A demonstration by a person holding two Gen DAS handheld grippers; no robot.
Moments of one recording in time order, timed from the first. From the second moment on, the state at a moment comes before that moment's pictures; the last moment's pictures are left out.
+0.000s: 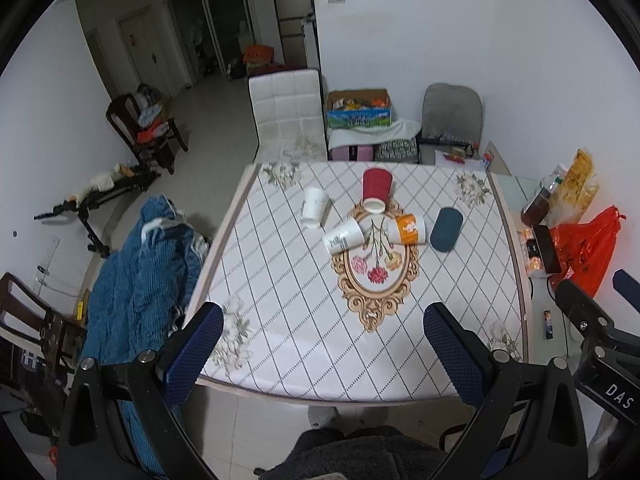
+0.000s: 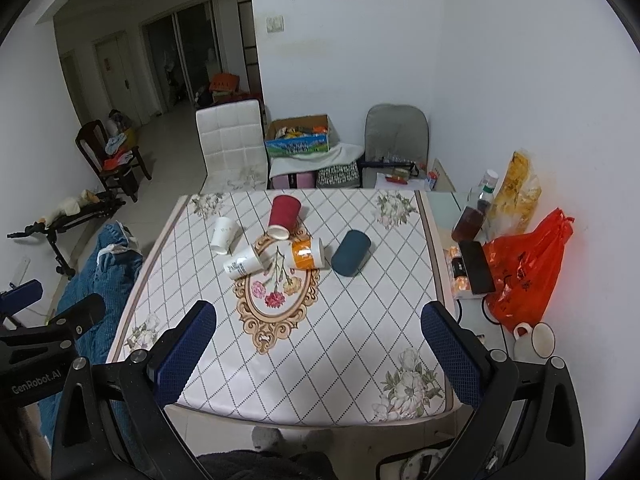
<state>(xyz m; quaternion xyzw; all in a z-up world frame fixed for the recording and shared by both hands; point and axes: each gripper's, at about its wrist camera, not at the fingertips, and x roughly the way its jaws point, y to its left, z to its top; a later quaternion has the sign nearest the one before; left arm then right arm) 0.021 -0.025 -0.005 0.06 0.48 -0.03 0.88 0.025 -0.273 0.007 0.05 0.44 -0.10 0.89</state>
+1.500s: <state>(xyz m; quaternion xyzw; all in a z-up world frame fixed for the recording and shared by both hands) 0.437 -0.158 -0.298 0.17 0.67 -0.05 0.72 0.249 -0.391 -0.392 0.17 0.73 -0.19 0.64</state>
